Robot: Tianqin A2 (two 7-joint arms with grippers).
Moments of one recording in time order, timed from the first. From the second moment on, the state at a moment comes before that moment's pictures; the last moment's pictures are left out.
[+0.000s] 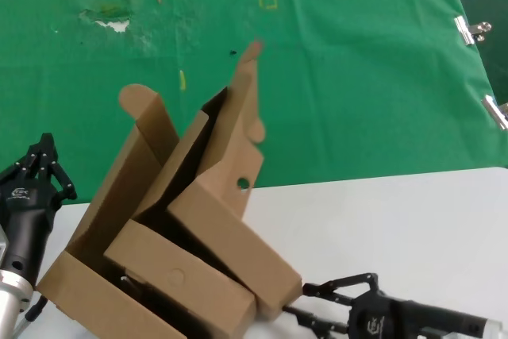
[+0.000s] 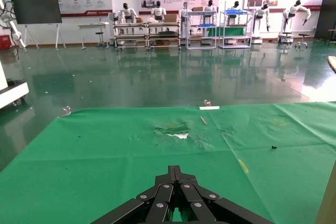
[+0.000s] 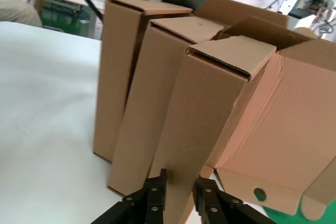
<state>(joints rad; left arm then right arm) 0.00 -0.30 1.60 -1.60 -1.80 0.00 0.00 -0.11 0.60 -1.69 1.52 1.92 -0.89 -0.72</state>
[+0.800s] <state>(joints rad) 0.00 -0.30 1.60 -1.60 -1.80 0.00 0.00 -0.13 0.86 -1.49 1.73 1.70 -0.58 -0.22</state>
